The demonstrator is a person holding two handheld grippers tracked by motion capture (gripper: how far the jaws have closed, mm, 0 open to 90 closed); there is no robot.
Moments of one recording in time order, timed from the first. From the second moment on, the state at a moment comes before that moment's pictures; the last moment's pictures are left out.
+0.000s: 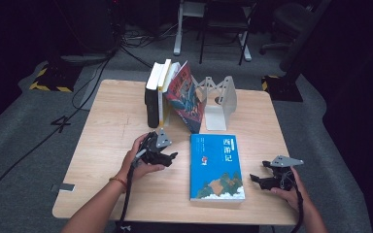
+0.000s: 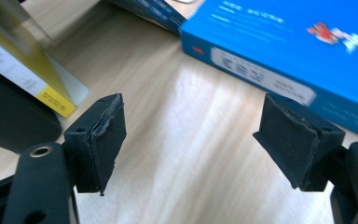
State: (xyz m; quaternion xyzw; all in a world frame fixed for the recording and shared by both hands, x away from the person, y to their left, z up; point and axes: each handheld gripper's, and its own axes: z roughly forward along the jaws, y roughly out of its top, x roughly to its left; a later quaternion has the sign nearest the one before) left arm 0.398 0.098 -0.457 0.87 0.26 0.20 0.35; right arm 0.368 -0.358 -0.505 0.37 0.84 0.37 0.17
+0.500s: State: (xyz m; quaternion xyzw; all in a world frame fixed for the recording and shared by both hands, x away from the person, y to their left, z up) left arm 0.356 0.102 -0.469 0.90 0.21 0.16 0.33; right arm 0.364 -0.357 -0.501 0.36 0.85 0.35 0.17
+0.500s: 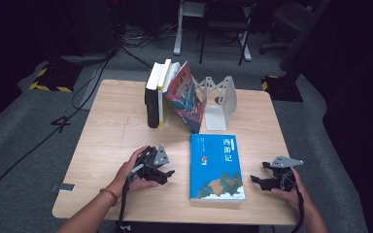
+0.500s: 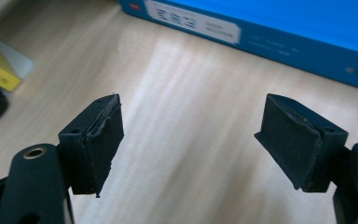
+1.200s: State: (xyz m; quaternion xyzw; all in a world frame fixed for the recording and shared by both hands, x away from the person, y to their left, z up) left arm 0.310 0.113 -0.498 0.92 0.21 0.08 0.34; right arm 0.344 -0.317 -0.491 0.24 0.91 0.33 0.12
